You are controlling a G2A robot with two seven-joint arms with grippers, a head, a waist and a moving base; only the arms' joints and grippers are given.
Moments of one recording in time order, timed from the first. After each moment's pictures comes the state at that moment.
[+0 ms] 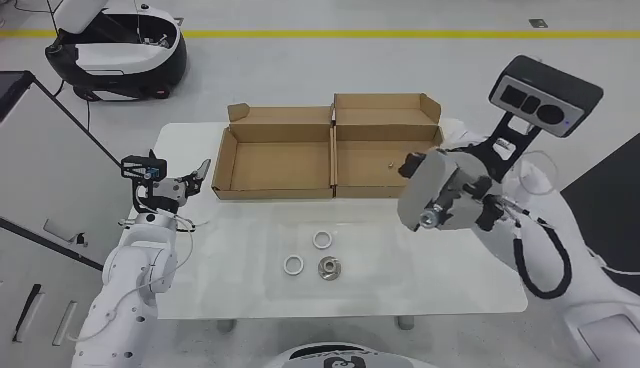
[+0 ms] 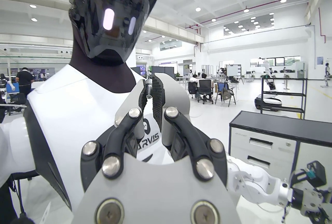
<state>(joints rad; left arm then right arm) 1.73 -1.15 -1.60 -1.80 1.33 0.00 0.00 -0.96 -1.01 0.98 -1.99 0.84 -1.01 0.81</state>
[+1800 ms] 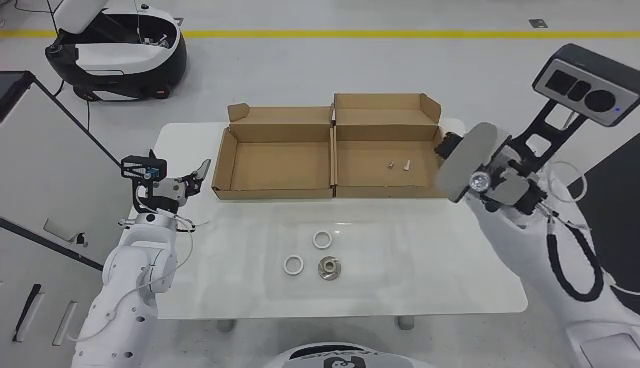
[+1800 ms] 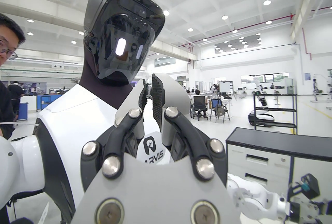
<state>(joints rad) 1.73 -1.15 -1.60 -1.80 1.33 0.00 0.00 -1.09 -1.01 1.17 -2.02 0.75 -0.92 0.76</state>
